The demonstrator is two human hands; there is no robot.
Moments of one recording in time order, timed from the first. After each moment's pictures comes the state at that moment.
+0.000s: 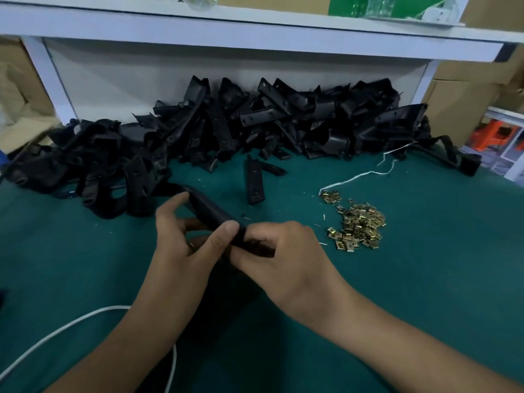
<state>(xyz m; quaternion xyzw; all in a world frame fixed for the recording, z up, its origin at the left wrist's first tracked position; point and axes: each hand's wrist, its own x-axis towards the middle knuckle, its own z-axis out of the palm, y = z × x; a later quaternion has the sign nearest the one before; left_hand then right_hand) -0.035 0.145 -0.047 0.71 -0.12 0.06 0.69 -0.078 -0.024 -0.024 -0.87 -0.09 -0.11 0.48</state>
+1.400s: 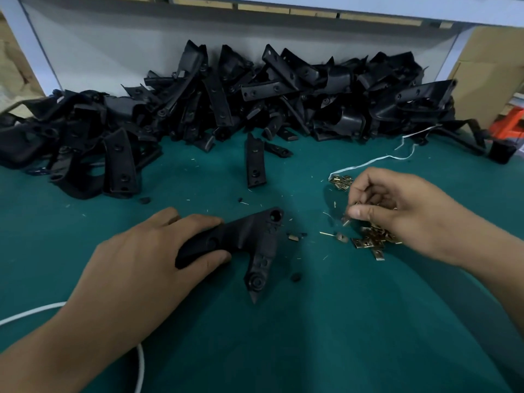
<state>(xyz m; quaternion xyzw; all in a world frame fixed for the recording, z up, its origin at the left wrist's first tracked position) -0.025 0.165 -0.048 0.96 -0.19 0.08 0.18 -0.051 -0.184 -0.017 -0.93 -0.05 -0.07 0.36</state>
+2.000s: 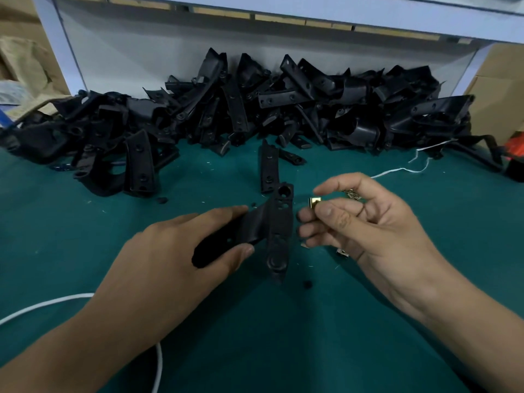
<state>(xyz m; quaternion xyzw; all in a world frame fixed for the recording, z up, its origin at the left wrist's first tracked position) -0.034 0.163 -0.046 0.91 -0.24 0.11 0.32 -0.061 -0.098 -0.026 -0.63 -0.09 -0.06 0.77</state>
